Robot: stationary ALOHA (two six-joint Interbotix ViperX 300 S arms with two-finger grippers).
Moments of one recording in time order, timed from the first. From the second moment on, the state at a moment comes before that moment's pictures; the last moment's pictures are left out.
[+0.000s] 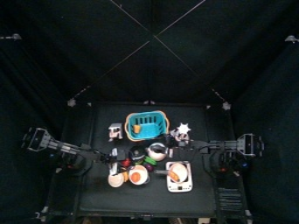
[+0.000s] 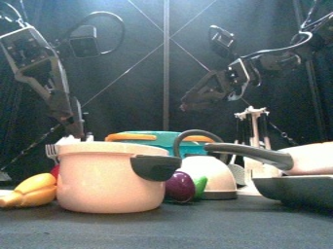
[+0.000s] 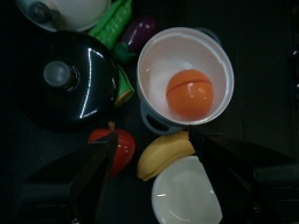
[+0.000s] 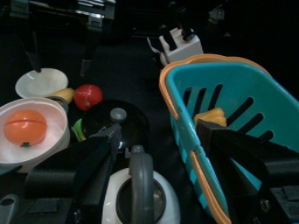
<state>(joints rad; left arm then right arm) -0.13 -0.38 0.99 0.13 0.16 -0.37 -0.23 -0.20 0.87 -0.24 -0.41 0.04</state>
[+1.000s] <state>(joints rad) -0.05 -0.57 1.20 0.10 -0.11 -0.37 -0.09 0.15 0.53 -0.23 -0.34 0.05</state>
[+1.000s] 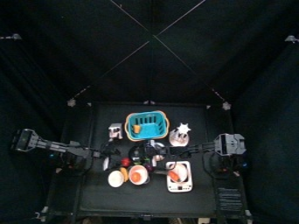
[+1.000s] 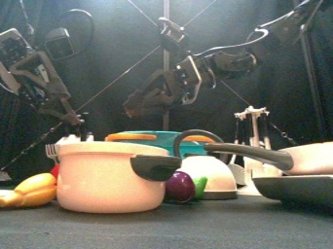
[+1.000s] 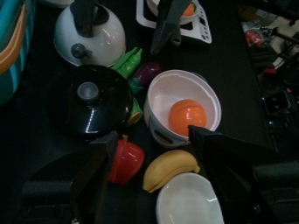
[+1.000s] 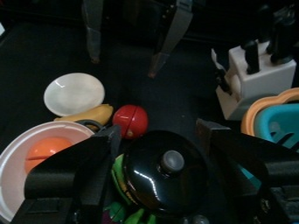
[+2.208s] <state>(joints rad) -0.05 -0.57 1.21 0.08 -0.11 -0.37 -0.10 0.33 0.41 0.01 -0.15 0.05</state>
